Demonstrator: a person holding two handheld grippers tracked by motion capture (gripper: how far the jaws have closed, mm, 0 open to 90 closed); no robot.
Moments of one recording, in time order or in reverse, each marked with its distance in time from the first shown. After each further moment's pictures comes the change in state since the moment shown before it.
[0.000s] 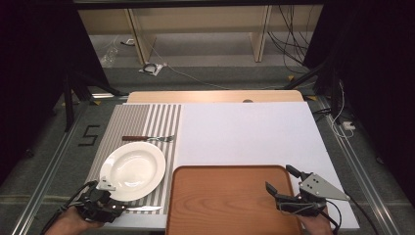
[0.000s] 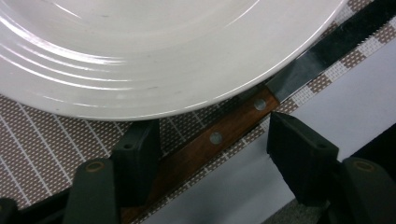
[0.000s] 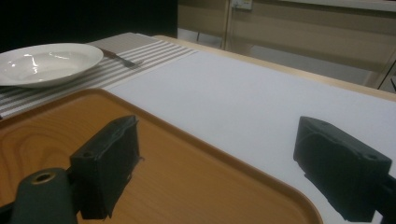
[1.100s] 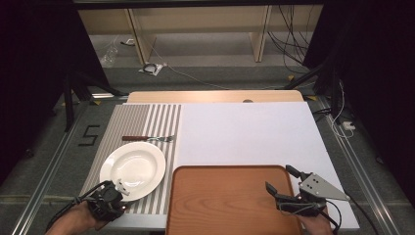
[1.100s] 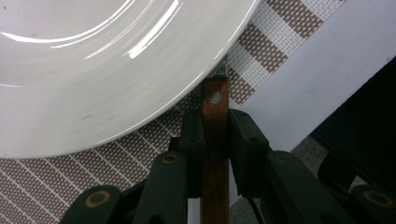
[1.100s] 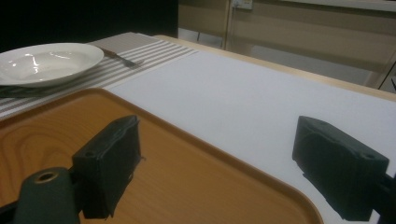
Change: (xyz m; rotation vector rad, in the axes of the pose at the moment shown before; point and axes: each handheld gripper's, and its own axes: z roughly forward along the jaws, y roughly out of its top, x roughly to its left) left arm -0.021 0.024 0.001 0.201 -0.017 0.198; right arm 0.000 0.000 0.000 -0.004 0.001 -0.001
